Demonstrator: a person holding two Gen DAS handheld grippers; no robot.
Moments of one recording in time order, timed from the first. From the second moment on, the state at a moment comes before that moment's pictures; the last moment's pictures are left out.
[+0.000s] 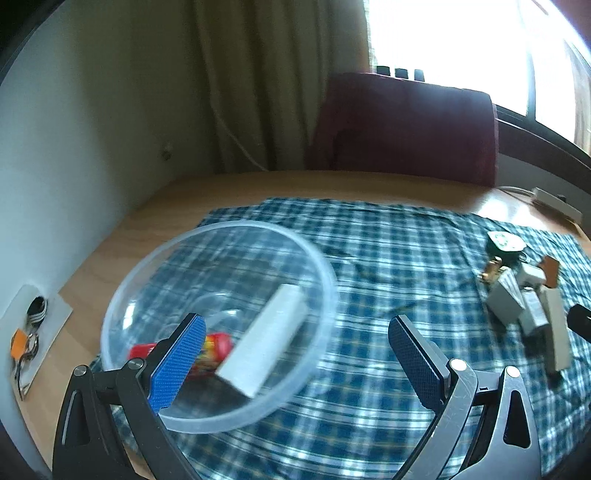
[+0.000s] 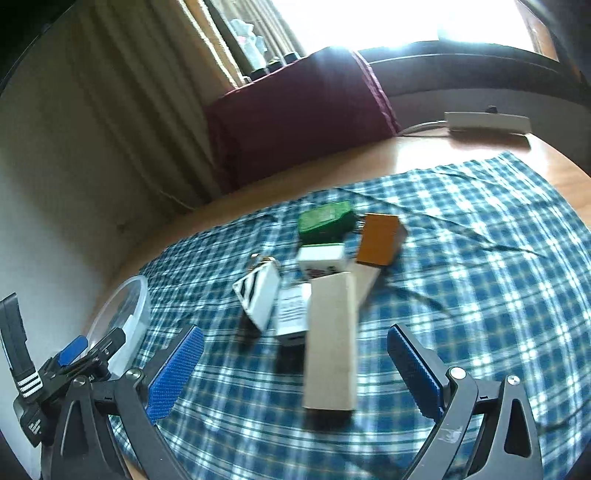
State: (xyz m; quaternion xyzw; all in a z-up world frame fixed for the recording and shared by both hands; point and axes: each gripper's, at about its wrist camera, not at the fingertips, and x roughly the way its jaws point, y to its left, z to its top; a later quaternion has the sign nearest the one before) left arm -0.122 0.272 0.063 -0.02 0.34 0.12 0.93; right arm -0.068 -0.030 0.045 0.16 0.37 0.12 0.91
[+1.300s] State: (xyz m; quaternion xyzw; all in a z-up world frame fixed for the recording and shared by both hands) left arm -0.022 0.138 0.039 0.01 0.43 -0.03 0.90; right arm -0.076 -0.072 0.025 0.18 0.41 0.11 0.89
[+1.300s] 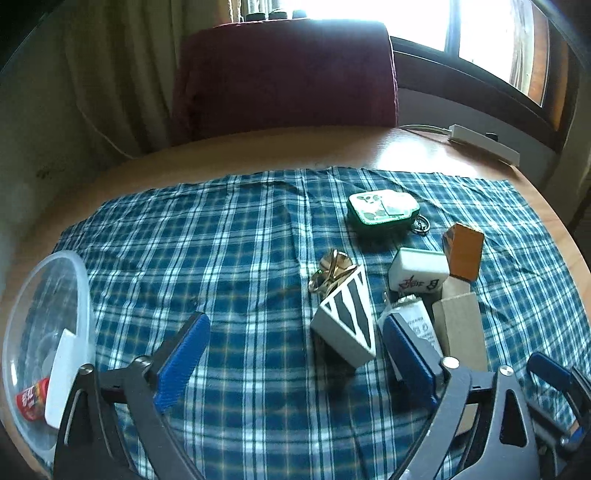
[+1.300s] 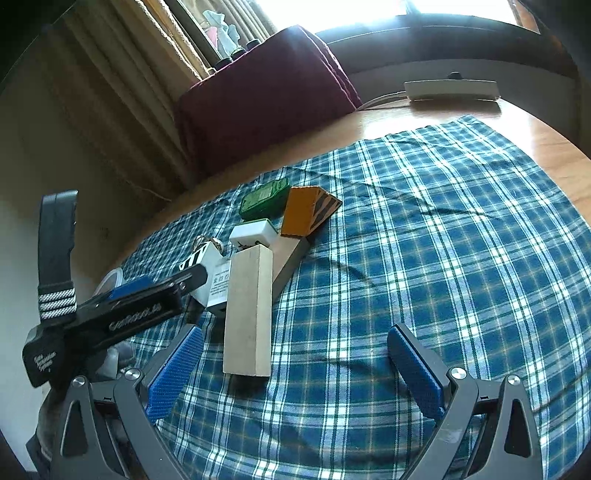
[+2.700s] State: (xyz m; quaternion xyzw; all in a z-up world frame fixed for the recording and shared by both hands) left arm -0.060 0.176 0.045 -0.05 0.40 -0.06 0.91; right arm -0.083 -0.090 0.024 0.10 0.43 0.06 0.89
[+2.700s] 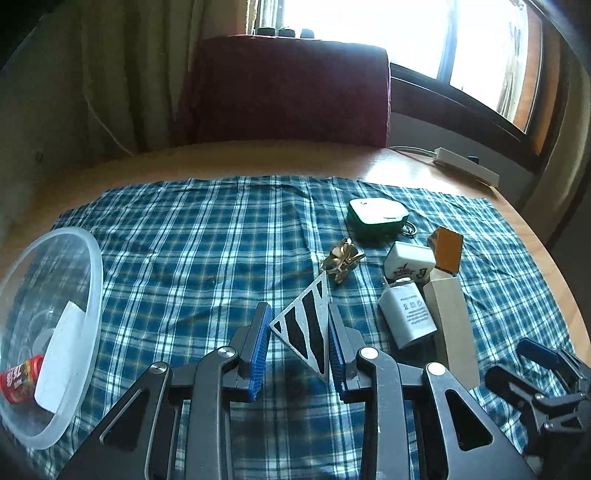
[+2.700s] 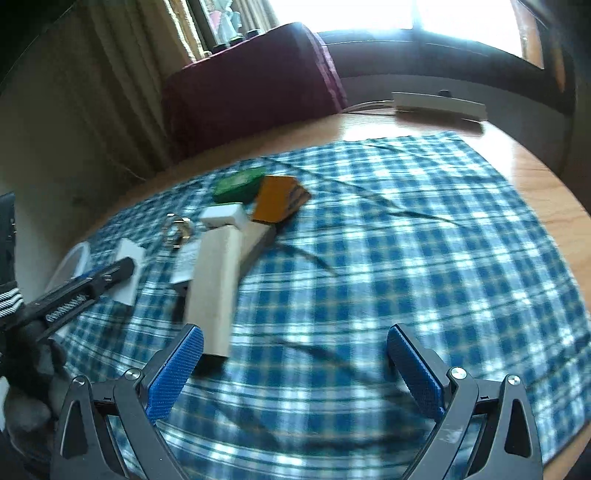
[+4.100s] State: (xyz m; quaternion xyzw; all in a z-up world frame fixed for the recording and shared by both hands) left arm -0.066 0.211 0.049 -0.07 0.39 -0.02 0.92; right arm 0.016 -0.166 0.037 0.01 0.43 0.02 0.90
